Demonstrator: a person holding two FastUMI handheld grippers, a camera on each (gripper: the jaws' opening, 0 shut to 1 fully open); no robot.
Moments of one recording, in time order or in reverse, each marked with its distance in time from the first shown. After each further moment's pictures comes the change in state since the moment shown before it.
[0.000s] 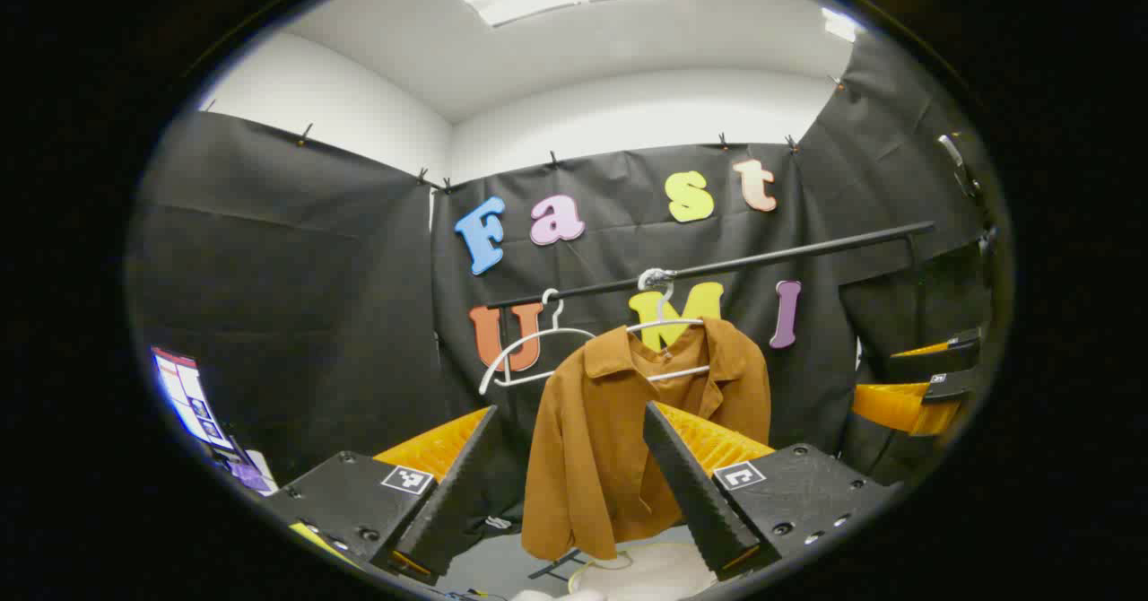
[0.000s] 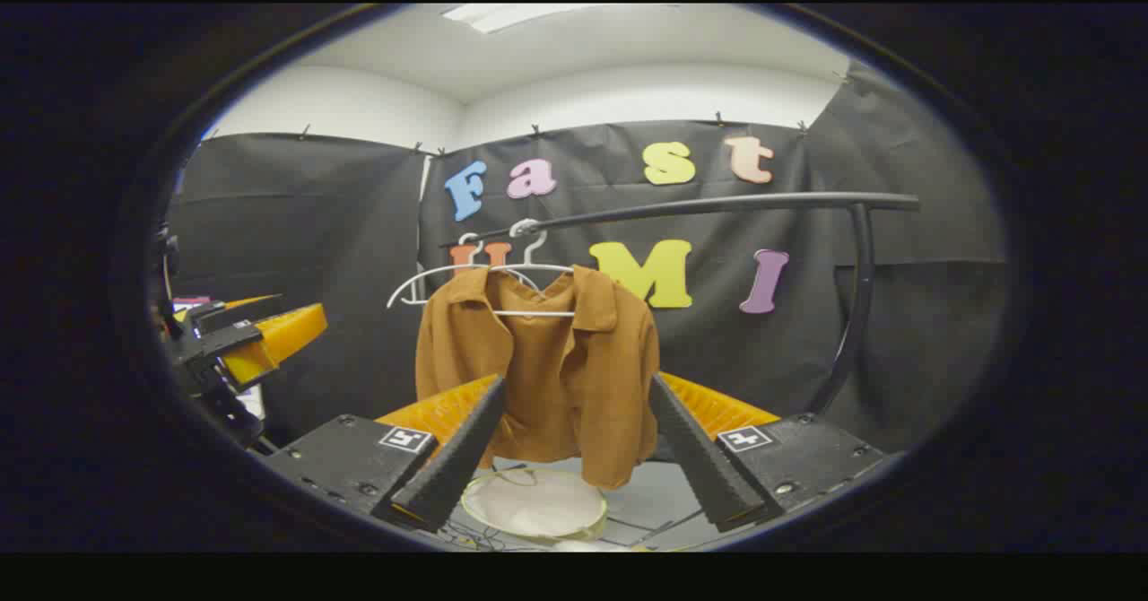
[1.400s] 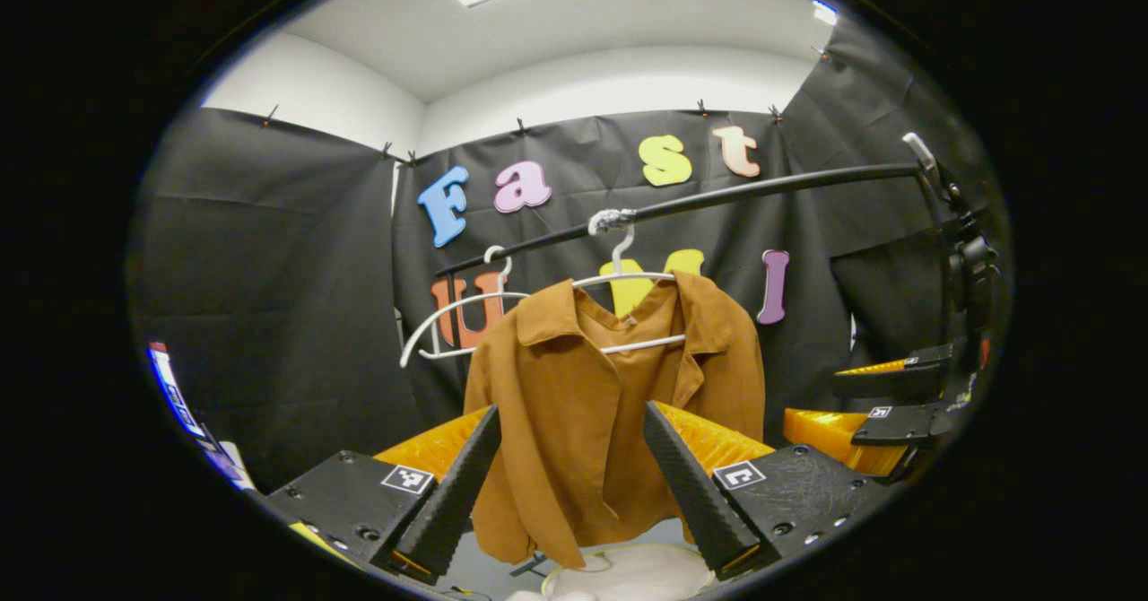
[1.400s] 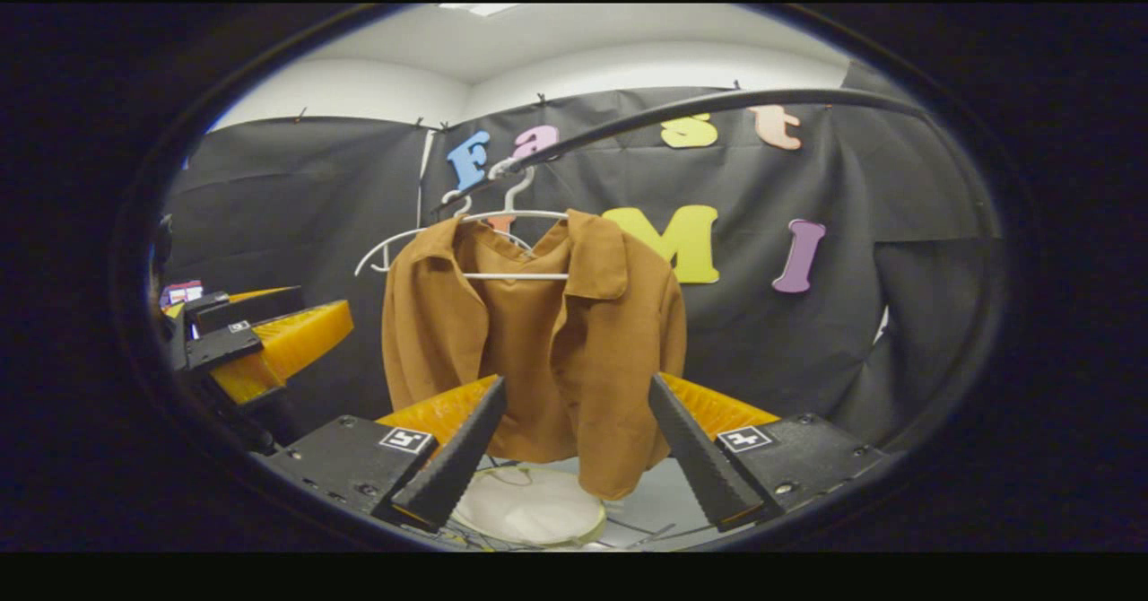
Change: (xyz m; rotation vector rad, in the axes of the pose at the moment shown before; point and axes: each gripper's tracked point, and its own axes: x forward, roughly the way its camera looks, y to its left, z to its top) left arm 0.096 -0.070 -0.062 0.008 0.050 -0.042; right arm 0.144 -0.024 -0.060 -0.004 0.088 0.081
